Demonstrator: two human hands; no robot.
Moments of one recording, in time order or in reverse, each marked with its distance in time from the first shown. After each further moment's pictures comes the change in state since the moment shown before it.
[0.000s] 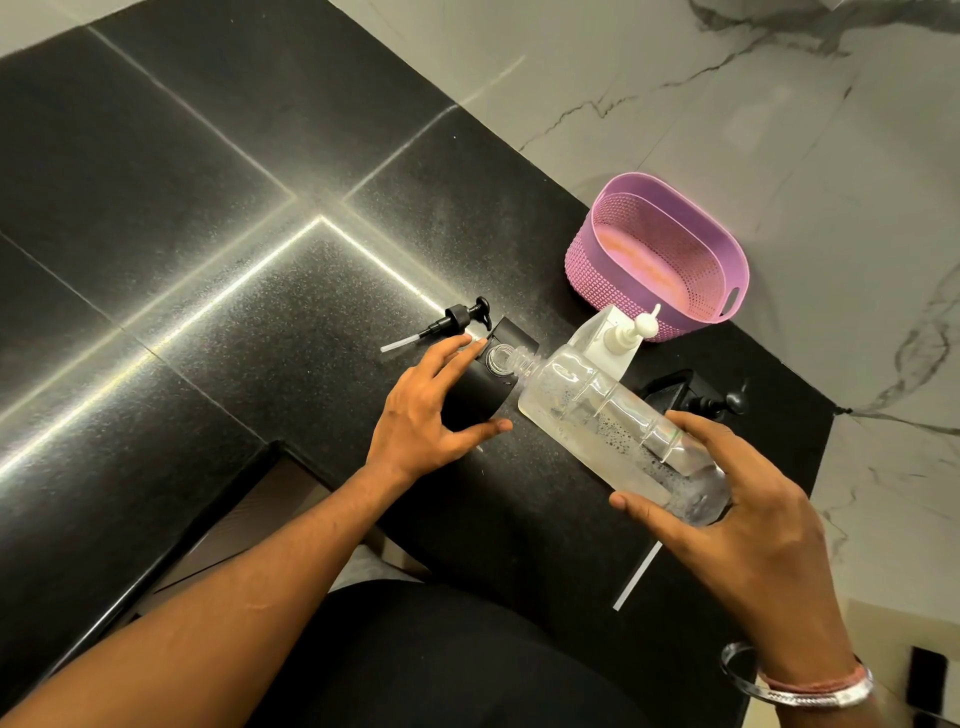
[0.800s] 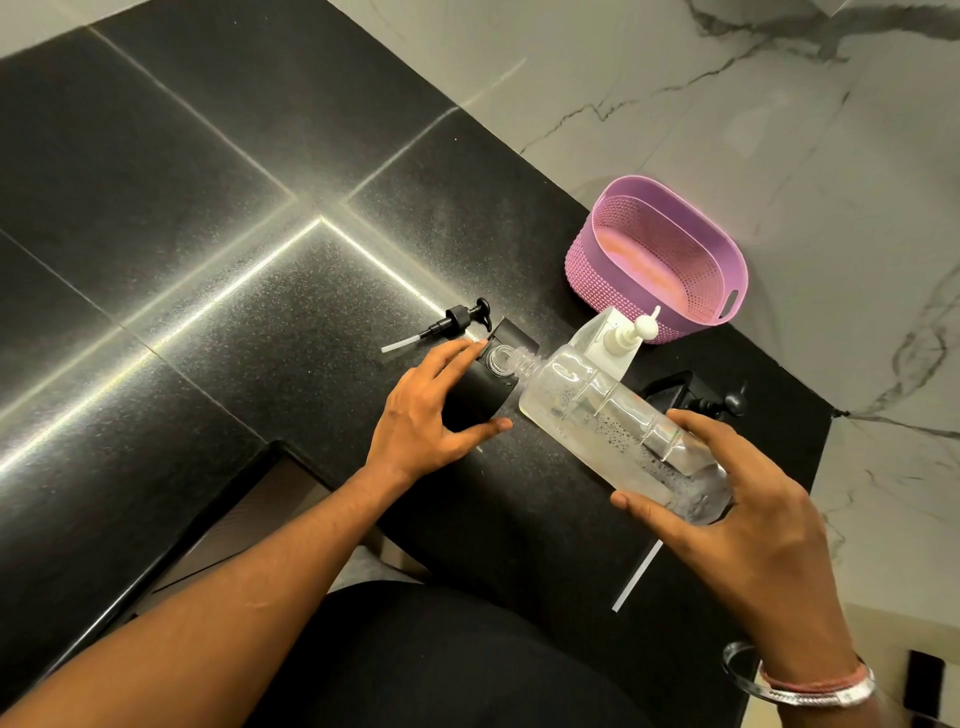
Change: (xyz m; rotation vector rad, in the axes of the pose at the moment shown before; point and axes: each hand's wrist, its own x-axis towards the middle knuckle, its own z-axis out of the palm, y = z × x) left_hand 0.000 0.002 -0.001 0.006 -0.006 -0.004; right_hand 0.001 -0.001 -0.002 0.000 0.003 -0.004
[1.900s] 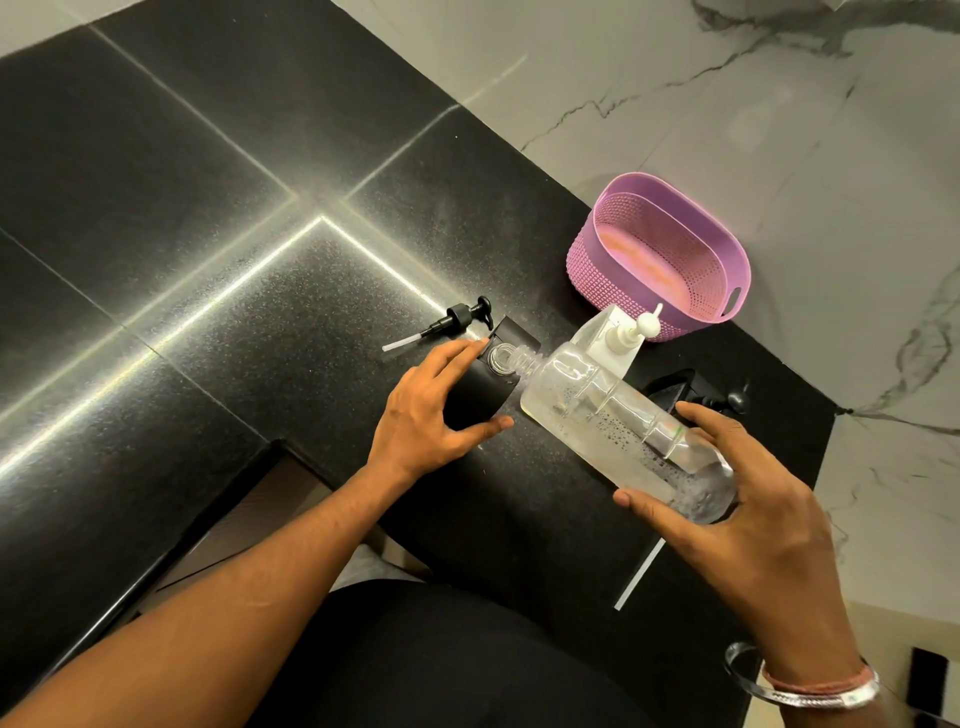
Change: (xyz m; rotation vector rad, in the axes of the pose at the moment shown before) left_hand 0.000 0.001 -0.002 0.005 -0.023 -0.022; right_hand -0.001 0.002 0.002 -0.015 0.021 0.007
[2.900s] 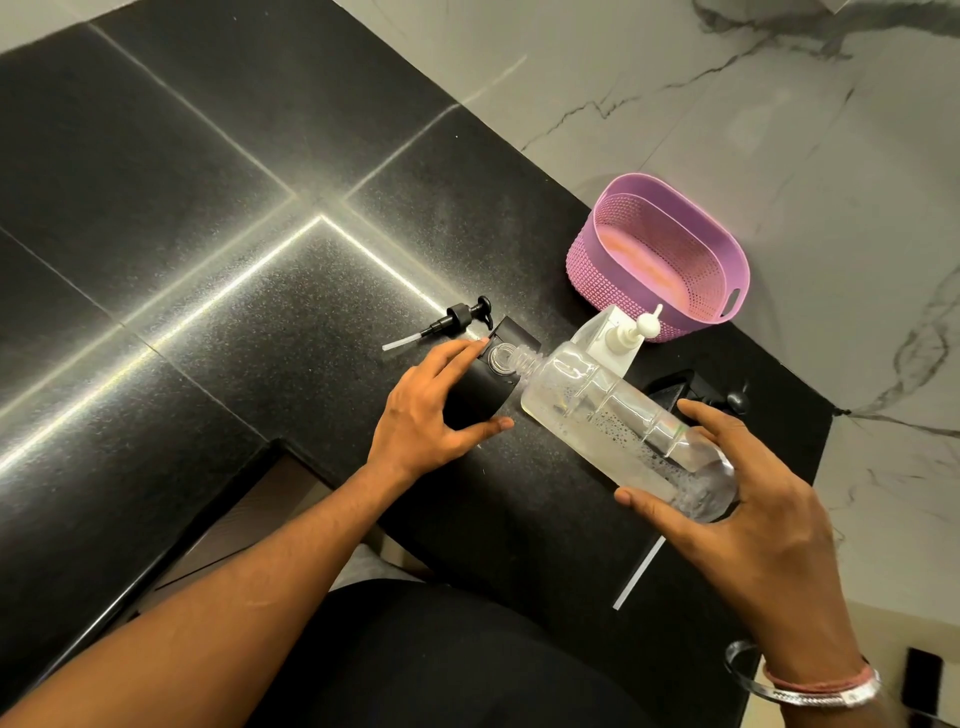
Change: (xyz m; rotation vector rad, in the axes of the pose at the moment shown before) left_hand 0.000 -0.001 0.000 -0.001 0.001 0.010; right_hand 0.001 -0.001 -0.001 -0.010 0.001 -0.003
